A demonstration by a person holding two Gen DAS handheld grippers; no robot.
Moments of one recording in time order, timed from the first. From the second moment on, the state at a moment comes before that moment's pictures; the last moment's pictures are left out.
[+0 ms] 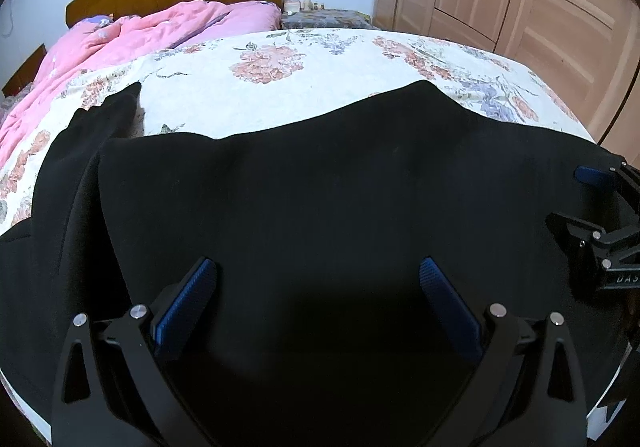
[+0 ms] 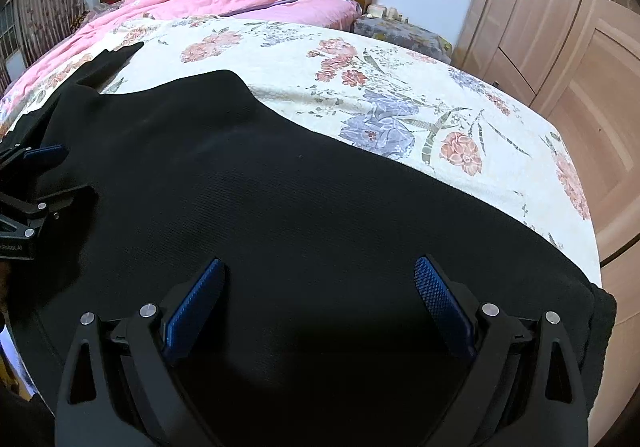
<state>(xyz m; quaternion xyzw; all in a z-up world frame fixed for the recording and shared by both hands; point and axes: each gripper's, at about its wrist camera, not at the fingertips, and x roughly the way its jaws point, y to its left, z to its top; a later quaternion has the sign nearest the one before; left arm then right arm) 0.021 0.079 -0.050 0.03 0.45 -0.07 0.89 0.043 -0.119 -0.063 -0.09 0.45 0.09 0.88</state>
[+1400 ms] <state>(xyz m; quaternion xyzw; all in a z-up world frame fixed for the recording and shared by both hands) 0.146 0.239 -0.017 0.02 0.53 0.07 0.85 0.069 -0.011 -0.066 -0.09 0.46 0.22 0.86</state>
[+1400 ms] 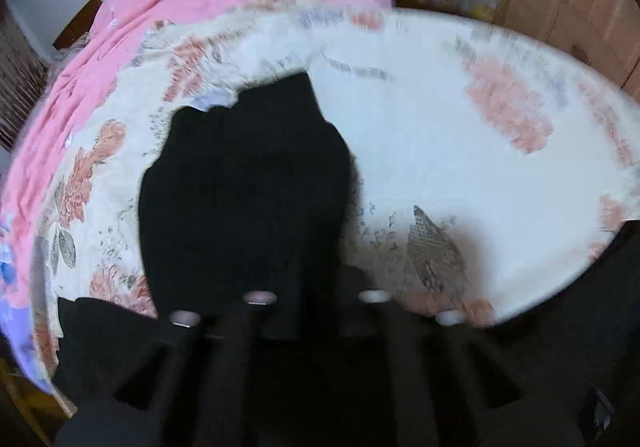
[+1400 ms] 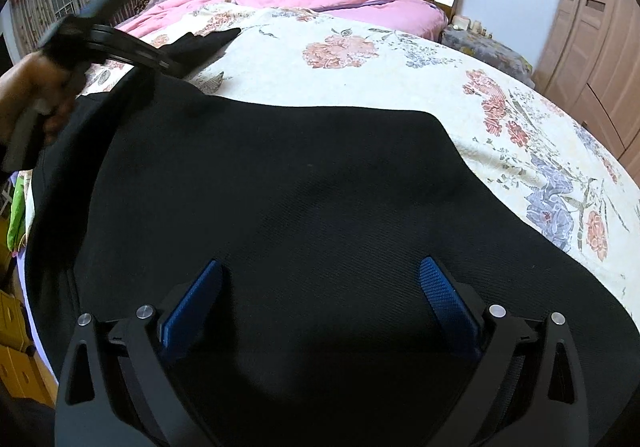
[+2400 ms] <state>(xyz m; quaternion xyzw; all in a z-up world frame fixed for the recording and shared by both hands) -0.082 0.445 -0.024 -0.23 0.37 0.19 0.88 0.031 0.124 -0.034 -0.19 0.39 0.31 0.84</state>
